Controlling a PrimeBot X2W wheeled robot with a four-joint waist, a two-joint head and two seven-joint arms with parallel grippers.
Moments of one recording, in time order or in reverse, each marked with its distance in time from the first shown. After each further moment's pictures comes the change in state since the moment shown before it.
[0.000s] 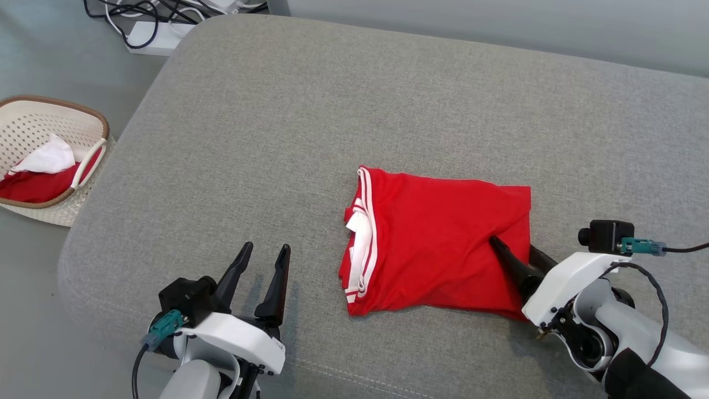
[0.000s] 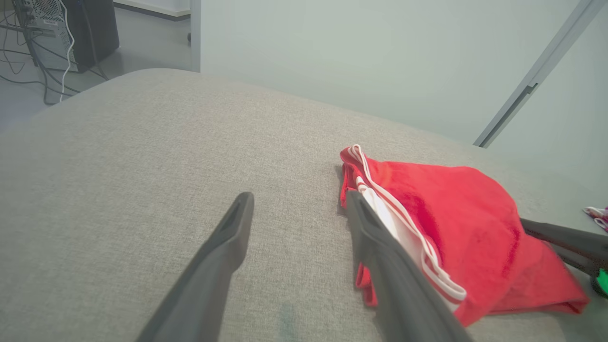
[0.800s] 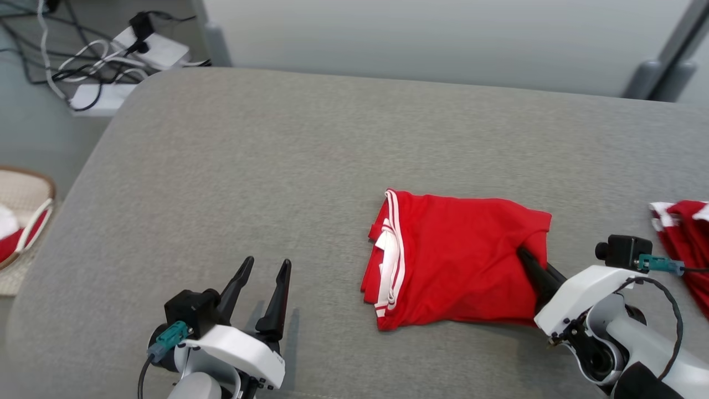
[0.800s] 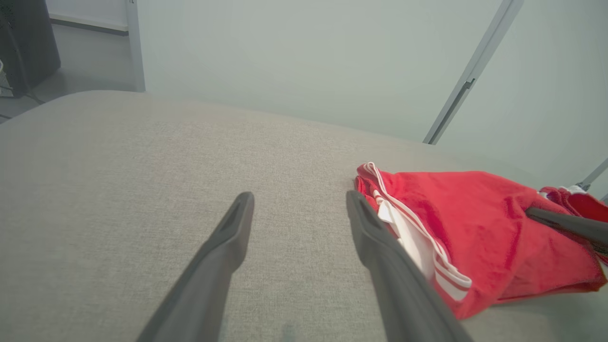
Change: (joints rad) left arm 0.018 0.001 -0.001 0.017 0.028 0.000 0.000; right arm 0.048 -0.015 -0.032 0.002 0.026 0.000 -0.036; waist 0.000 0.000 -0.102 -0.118
